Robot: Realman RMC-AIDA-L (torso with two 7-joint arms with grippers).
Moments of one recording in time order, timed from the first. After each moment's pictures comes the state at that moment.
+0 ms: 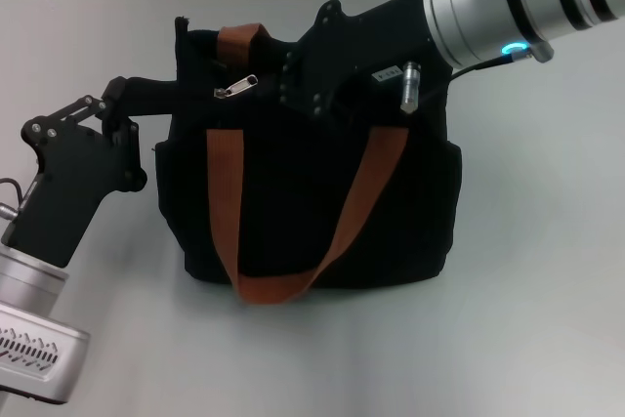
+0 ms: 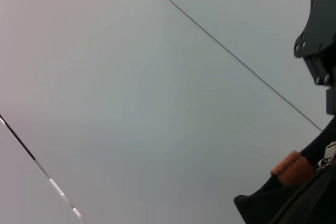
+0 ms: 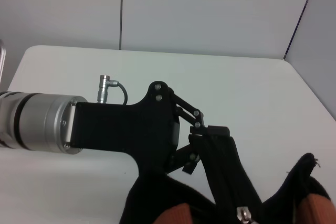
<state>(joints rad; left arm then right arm) -0.29 -2.08 -0.14 -0.23 1.89 1.60 0.69 0.72 2.08 -1.49 -1.35 -2.07 -1.31 2.01</state>
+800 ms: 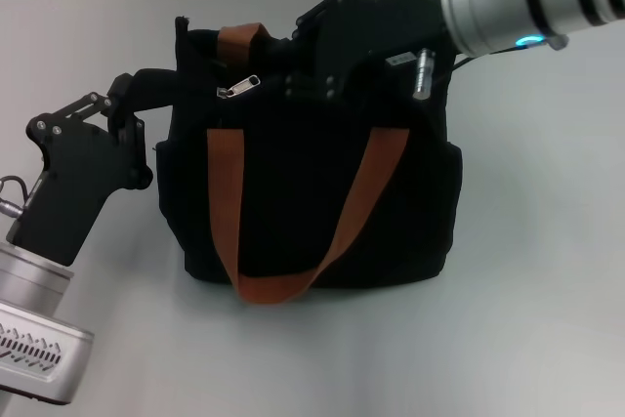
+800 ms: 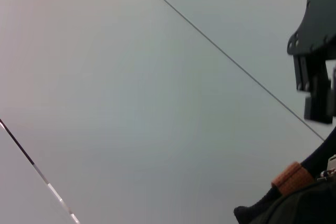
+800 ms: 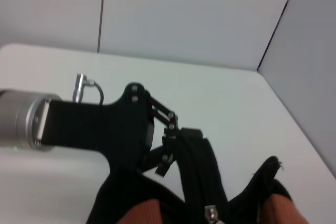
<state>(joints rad) -0.29 -2.08 -0.14 -0.25 1.90 1.61 0.69 0.67 2.08 -1.49 -1.41 -2.09 -1.27 1.96</state>
